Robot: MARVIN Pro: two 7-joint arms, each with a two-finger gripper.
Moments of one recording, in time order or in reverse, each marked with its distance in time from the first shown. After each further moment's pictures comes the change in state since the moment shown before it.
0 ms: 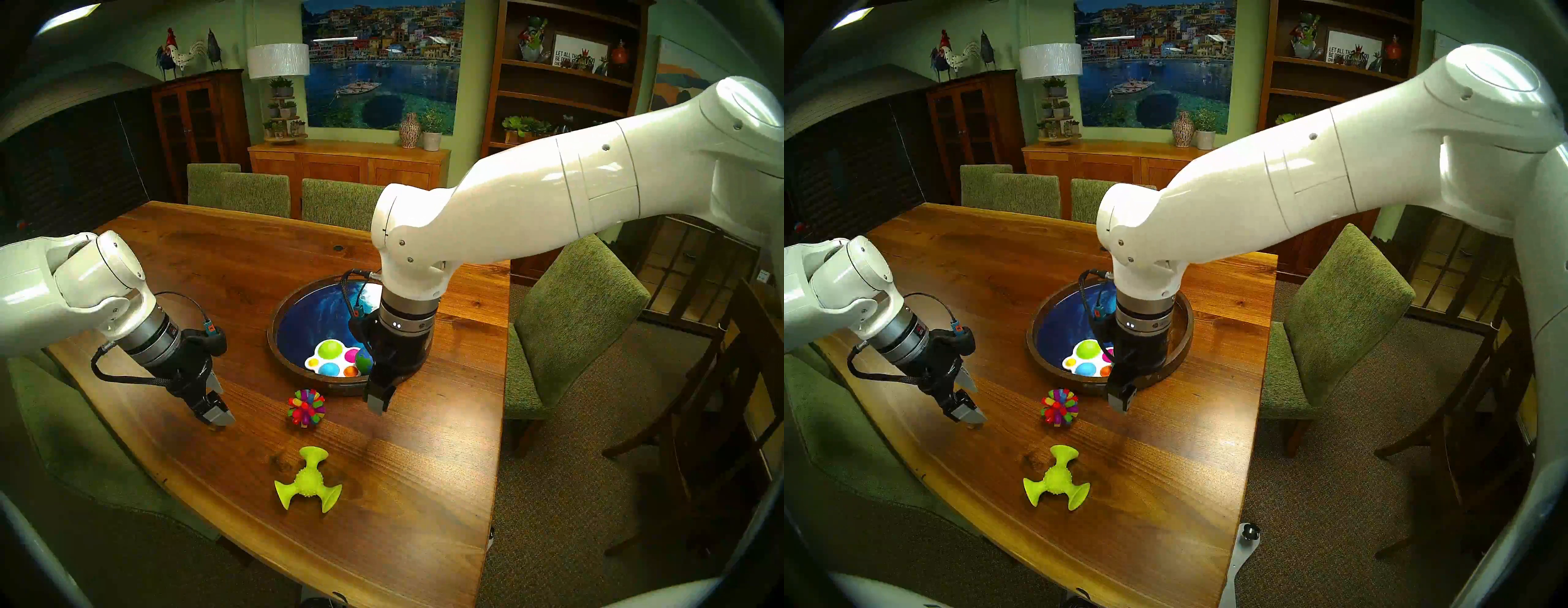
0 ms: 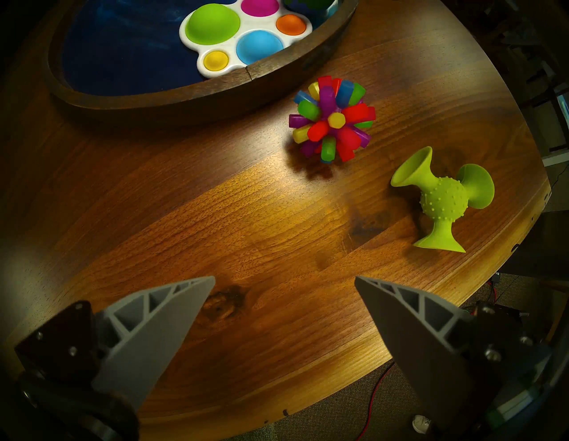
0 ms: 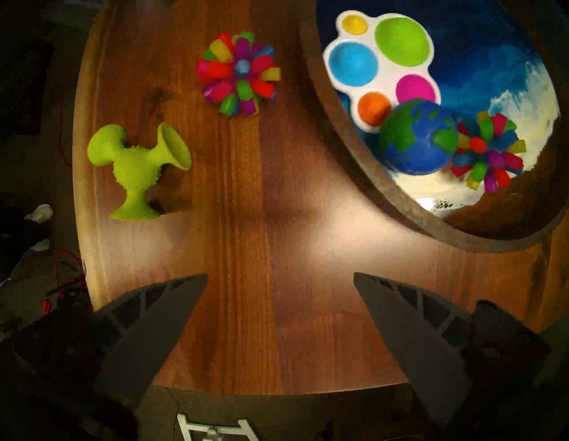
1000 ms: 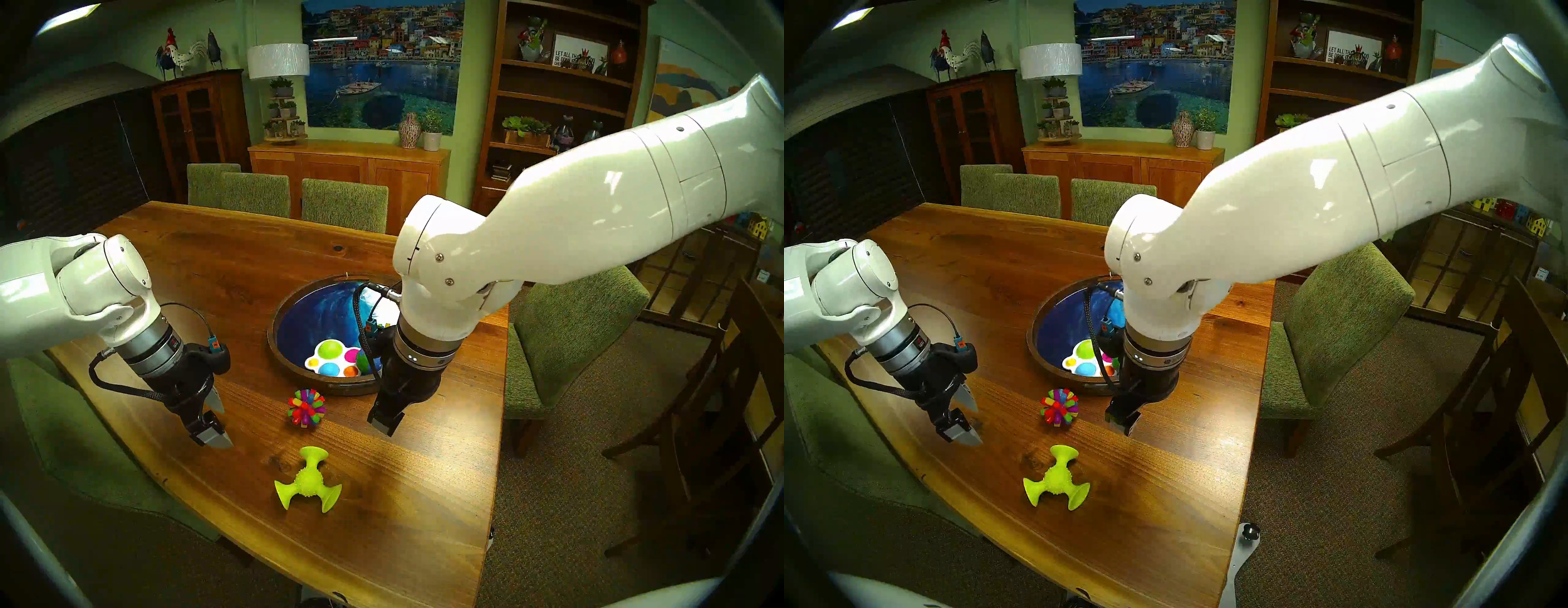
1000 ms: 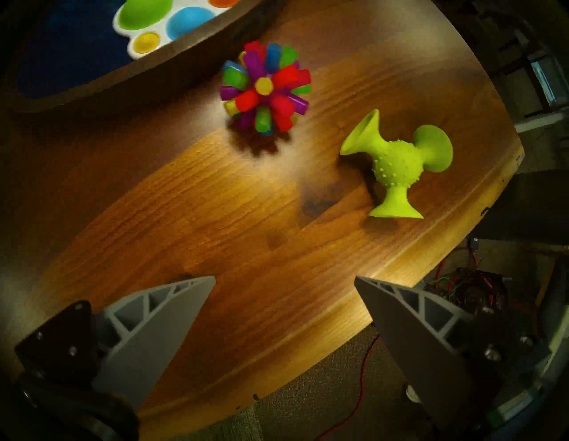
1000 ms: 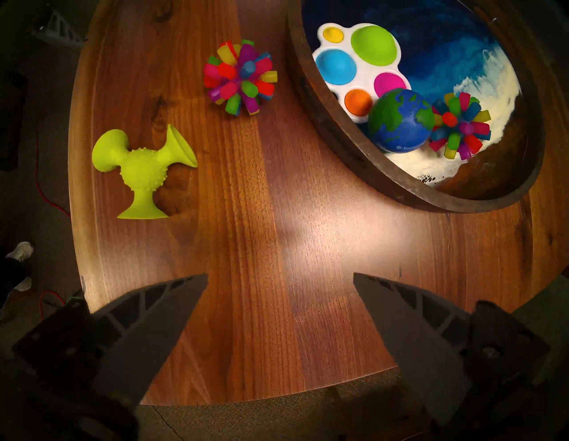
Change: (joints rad) left arm -0.036 -0.032 0.043 -0.073 0.100 0.010 -0.155; right arm 0.136 0.093 -0.036 -0.296 0.318 -0.226 -0.411
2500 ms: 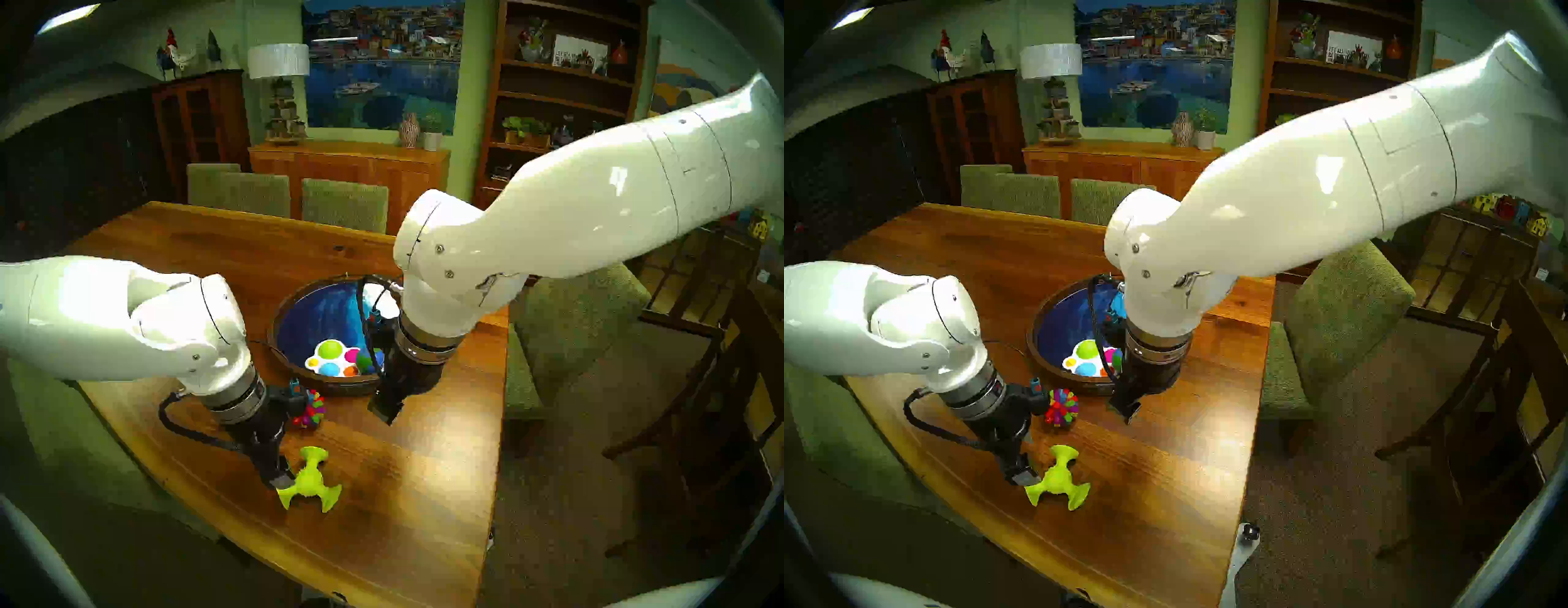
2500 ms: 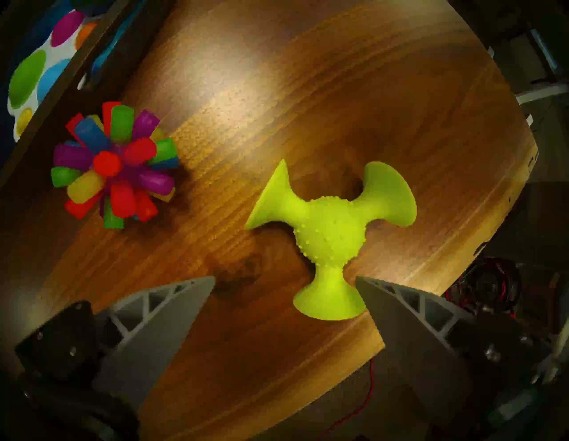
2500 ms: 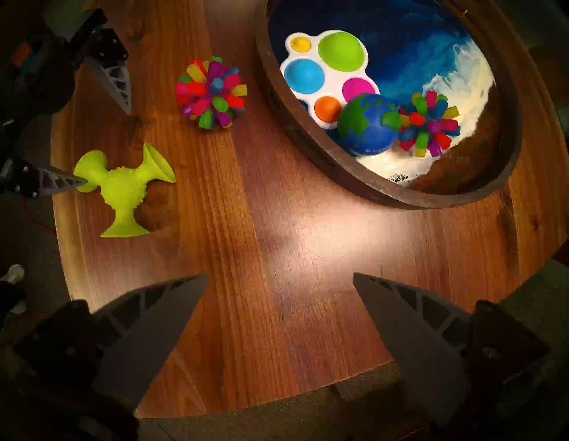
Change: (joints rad) left arm 0.401 -0.241 -0.282 -0.209 -0.519 0.104 0.695; right arm 0.014 -0.001 -0.002 -0.003 0.057 -0.031 -0.076
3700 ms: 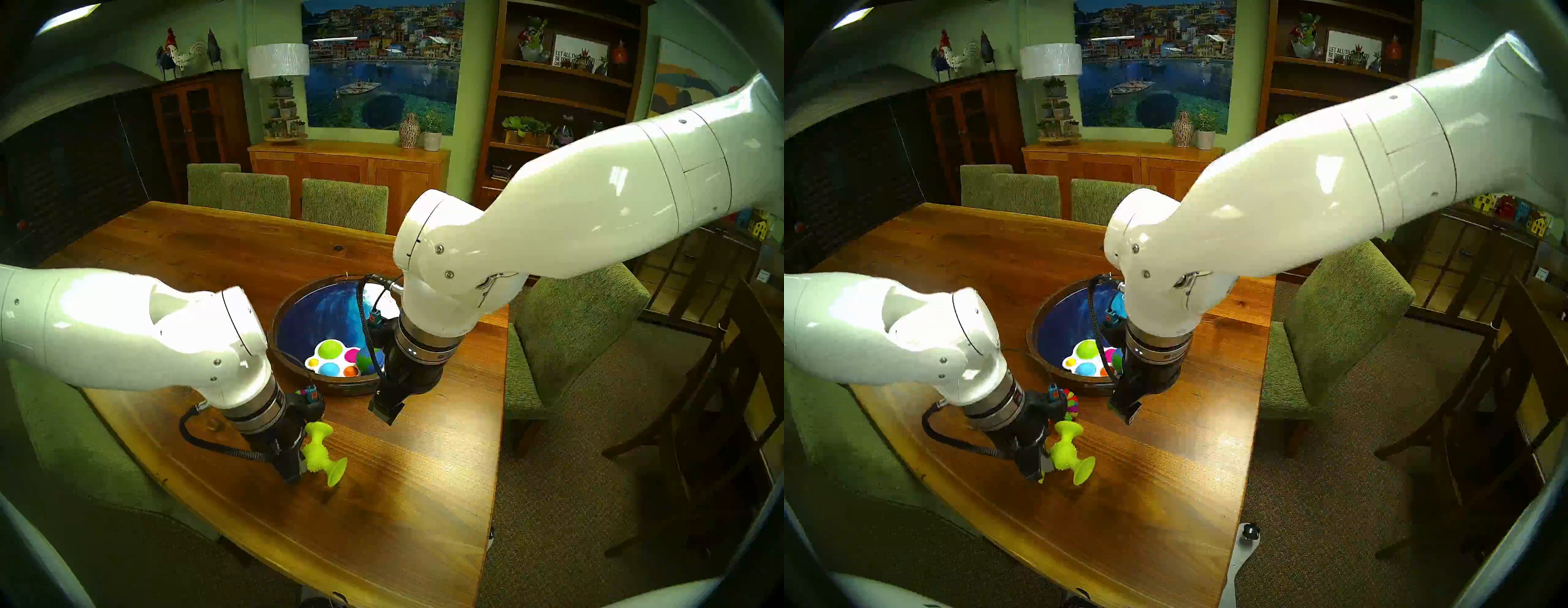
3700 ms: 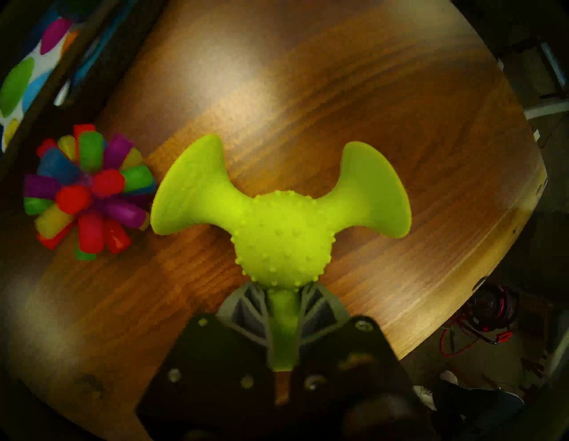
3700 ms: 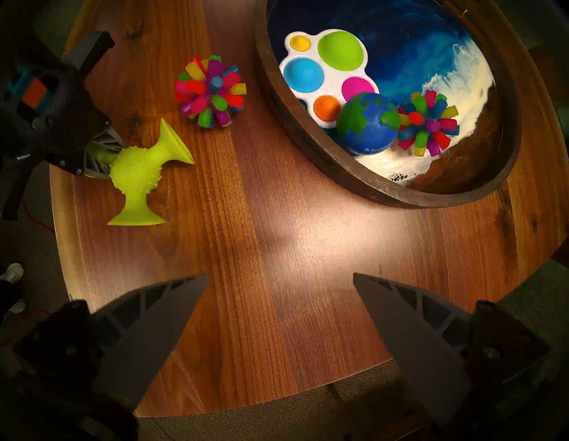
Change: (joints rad) left arm 0.071 -0.008 -0.120 0.000 -0.185 0.014 0.170; right arm 0.000 0.000 0.001 -0.001 -0.001 0.004 -0.003
